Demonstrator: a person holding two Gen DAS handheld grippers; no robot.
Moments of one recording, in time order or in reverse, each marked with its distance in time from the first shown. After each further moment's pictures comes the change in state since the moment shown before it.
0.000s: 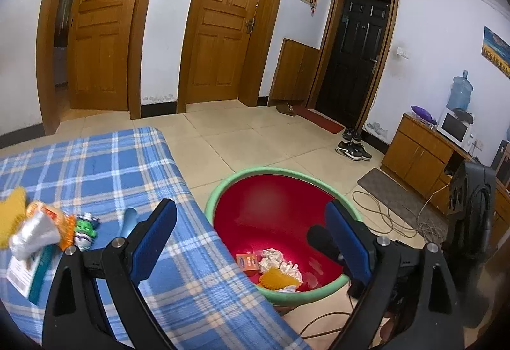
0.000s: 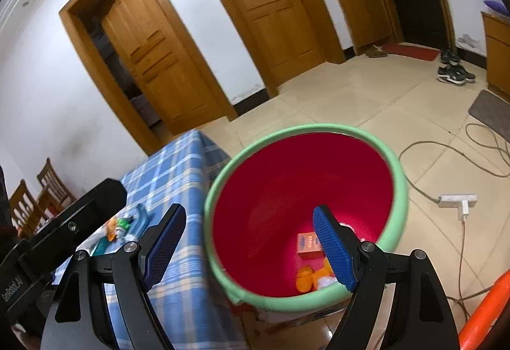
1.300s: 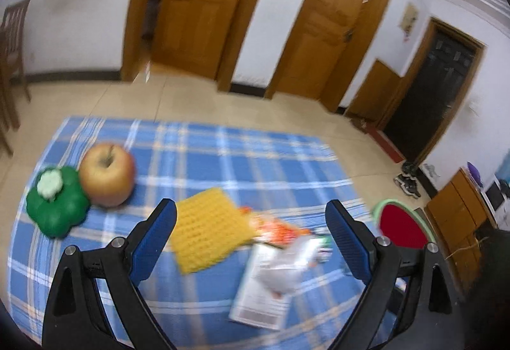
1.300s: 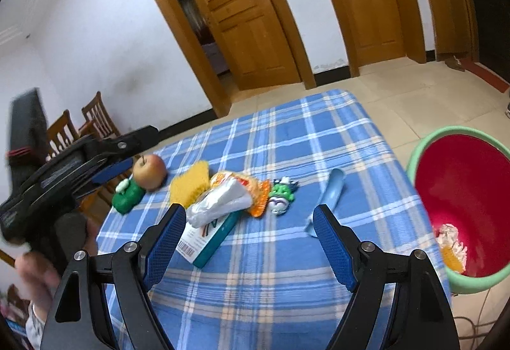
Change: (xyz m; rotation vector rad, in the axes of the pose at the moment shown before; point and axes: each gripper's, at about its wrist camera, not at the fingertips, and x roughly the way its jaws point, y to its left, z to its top) left arm -0.076 0.278 0.013 -0.334 0.090 0.256; right arm 0.067 0.208 -0.038 -0.228 0.165 0.206
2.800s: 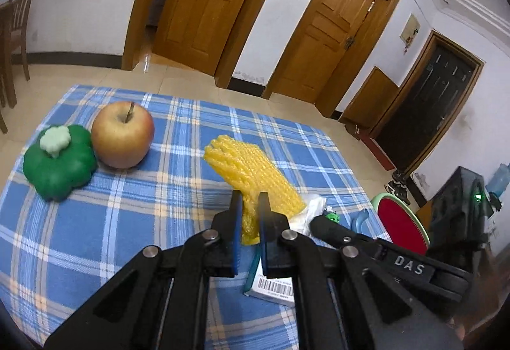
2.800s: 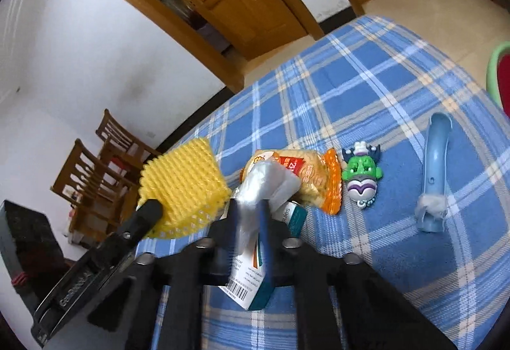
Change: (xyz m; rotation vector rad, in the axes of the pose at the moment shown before) left arm -0.015 0.024 -0.036 -0.056 -0.031 -0.074; right arm 0.076 0.012 0.005 0.248 0.125 0.147
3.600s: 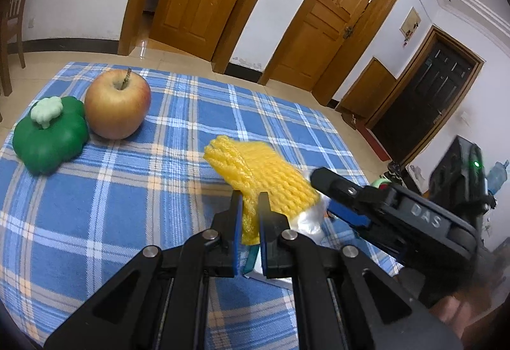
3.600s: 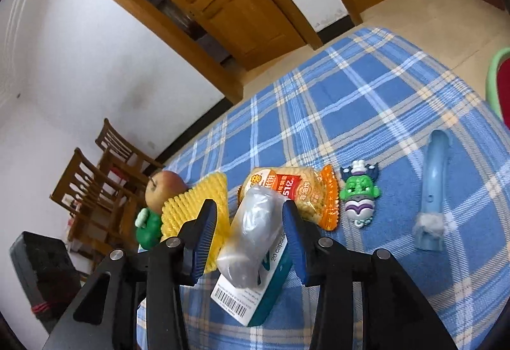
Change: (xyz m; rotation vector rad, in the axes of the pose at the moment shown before) left arm 0.010 0.003 -0.021 -0.008 0.066 -0.026; right arm 0.008 -0.008 0.009 0.055 -0.031 0.015
